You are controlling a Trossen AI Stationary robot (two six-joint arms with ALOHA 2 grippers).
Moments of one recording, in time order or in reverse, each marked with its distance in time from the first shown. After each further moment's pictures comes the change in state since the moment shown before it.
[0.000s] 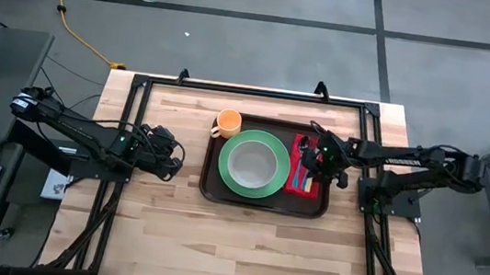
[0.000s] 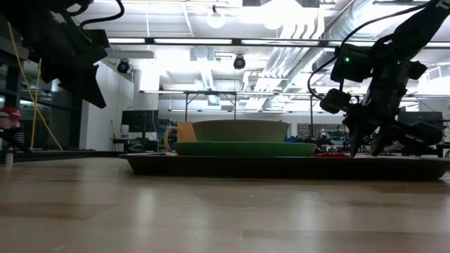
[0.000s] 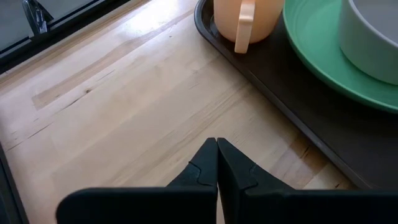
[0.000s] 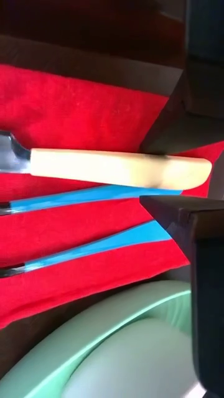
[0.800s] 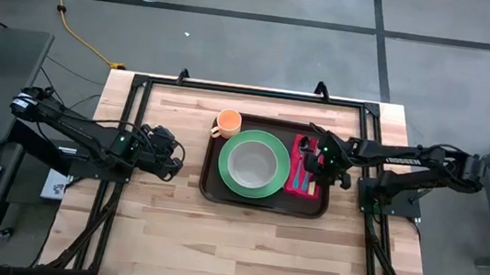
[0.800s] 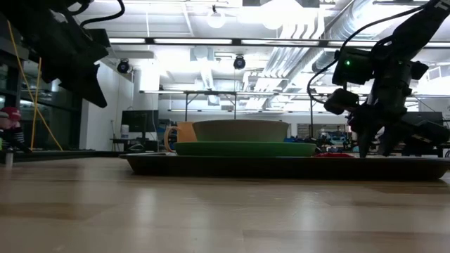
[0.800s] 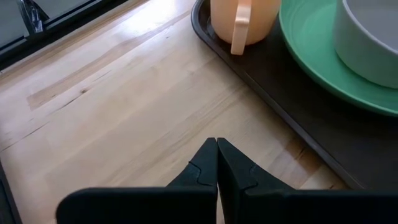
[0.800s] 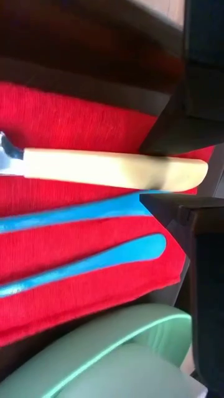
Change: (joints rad) left arm 0.000 0.000 0.000 0.013 0.003 0.000; right arm -0.010 -0.002 0.000 -0.065 -0.055 -0.083
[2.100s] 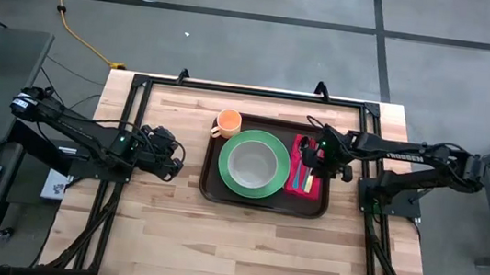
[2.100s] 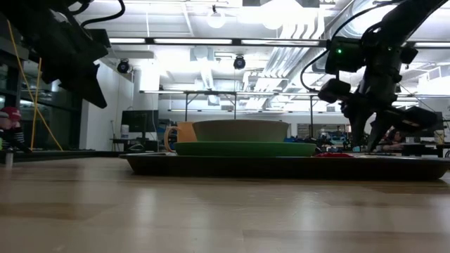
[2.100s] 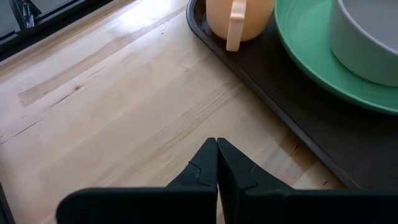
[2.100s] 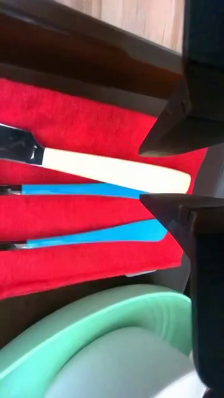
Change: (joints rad) left arm 0.000 0.000 0.000 0.008 0.020 0.000; right arm 0.002 -0.005 0.137 -0.181 0.093 -0.059
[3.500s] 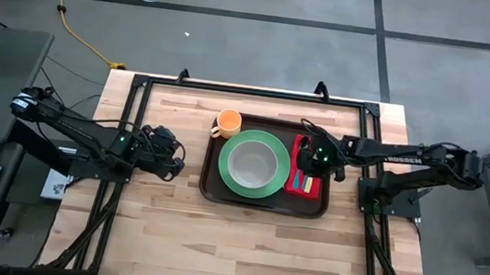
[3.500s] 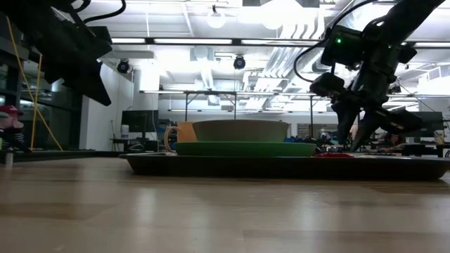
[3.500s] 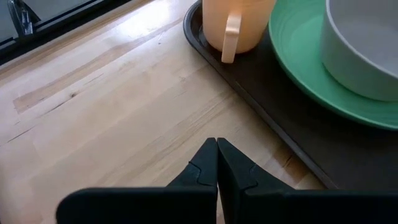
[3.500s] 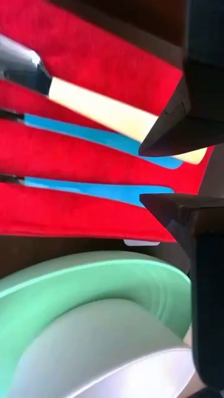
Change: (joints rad) left arm 0.000 0.000 0.000 0.038 -0.024 0.000; right arm 0.107 0.018 -0.003 0.139 0.093 0.015
